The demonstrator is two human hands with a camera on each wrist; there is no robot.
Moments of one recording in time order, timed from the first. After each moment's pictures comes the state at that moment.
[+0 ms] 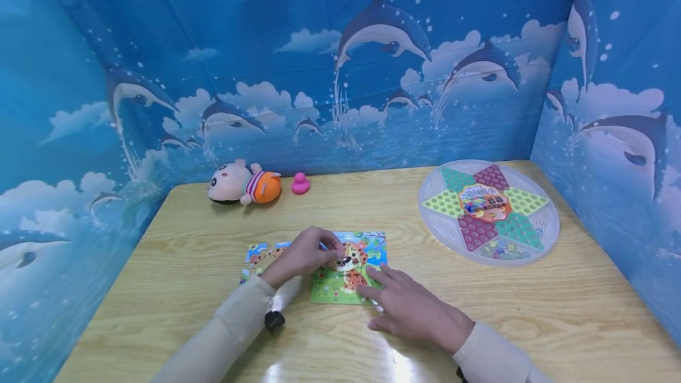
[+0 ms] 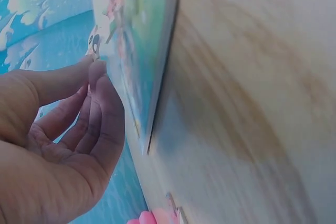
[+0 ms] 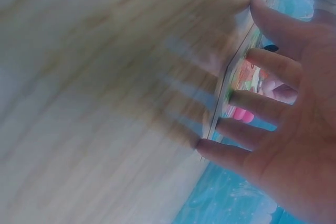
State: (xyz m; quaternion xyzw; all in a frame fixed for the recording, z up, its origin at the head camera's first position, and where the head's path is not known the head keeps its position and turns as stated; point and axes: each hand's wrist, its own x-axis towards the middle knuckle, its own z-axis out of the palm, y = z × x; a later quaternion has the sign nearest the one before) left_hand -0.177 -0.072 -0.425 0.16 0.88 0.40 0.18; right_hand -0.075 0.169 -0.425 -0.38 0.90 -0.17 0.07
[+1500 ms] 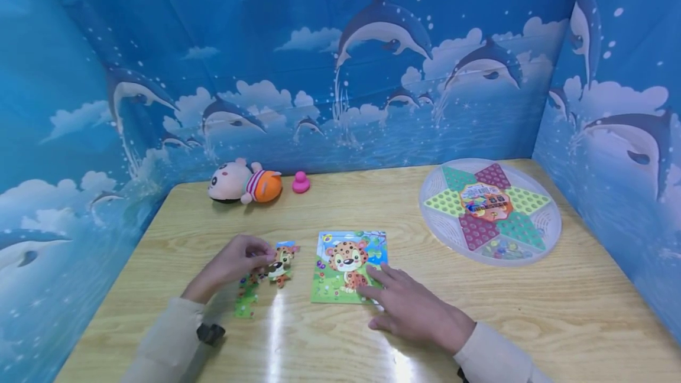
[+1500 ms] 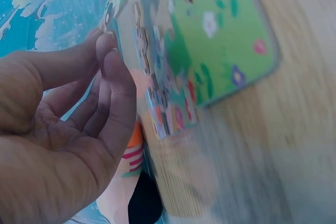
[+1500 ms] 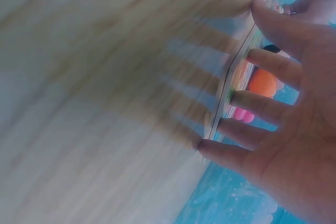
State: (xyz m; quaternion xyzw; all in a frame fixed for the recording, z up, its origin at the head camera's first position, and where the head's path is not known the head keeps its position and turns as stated) left_hand -0.163 -0.189 -0.419 0.02 0.91 0.38 0.17; right_hand -0.074 0.170 -0.429 -0.38 0.91 -0.17 0.07
